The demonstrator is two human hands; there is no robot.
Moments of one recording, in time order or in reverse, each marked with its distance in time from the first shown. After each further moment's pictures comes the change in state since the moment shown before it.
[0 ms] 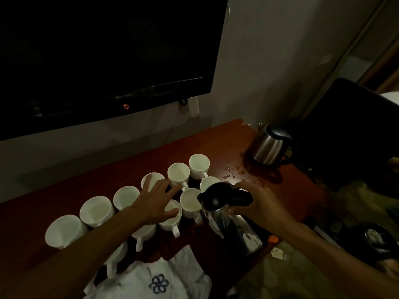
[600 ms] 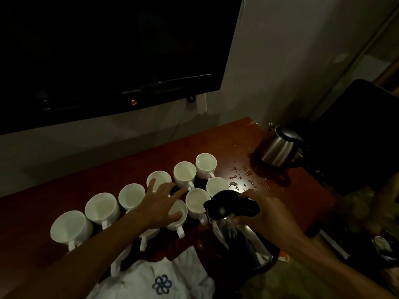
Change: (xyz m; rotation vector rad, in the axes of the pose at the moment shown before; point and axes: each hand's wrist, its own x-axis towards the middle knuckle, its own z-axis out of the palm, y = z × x) left_hand -0.003 -0.004 0.019 0.016 -0.049 -0.047; right_hand -0.009 -0.013 0.005 -0.076 -0.031 0.050
